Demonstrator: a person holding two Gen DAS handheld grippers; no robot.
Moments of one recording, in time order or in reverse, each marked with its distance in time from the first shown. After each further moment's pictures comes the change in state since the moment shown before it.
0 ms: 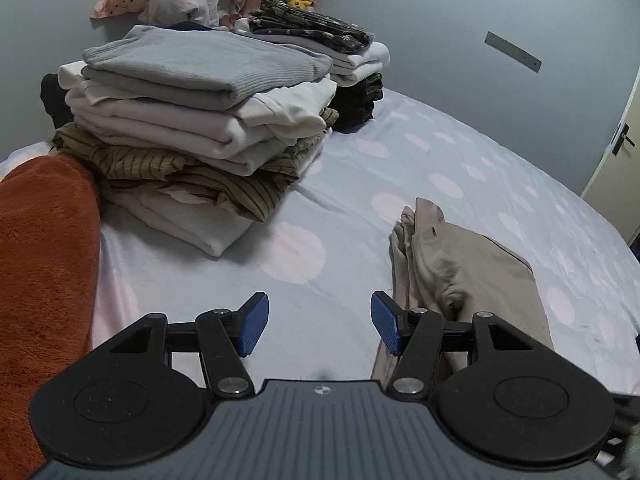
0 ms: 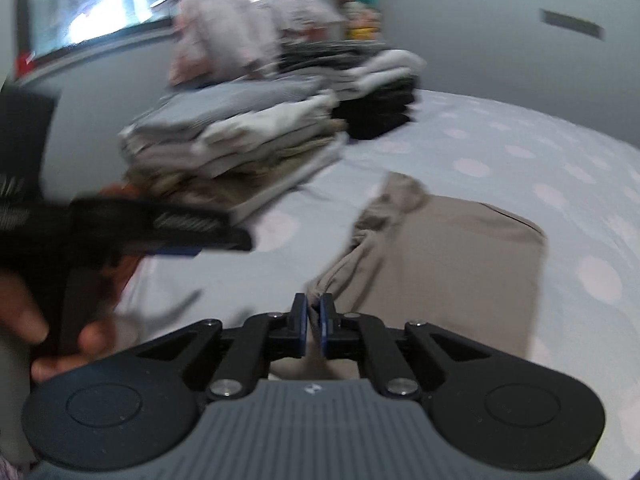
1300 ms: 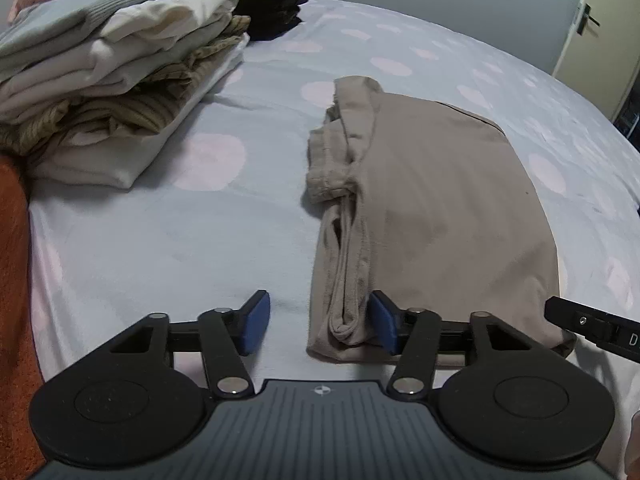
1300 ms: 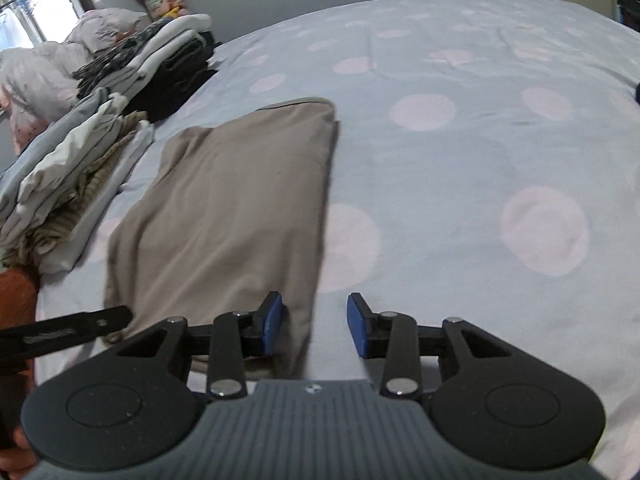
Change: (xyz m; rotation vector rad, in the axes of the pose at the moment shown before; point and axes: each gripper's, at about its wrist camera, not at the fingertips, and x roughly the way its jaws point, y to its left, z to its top) left arm 0.031 -0.050 -0.041 0.255 0.242 -0.043; right arm -0.024 -0.112 -0.057 0.554 0.122 -0.260
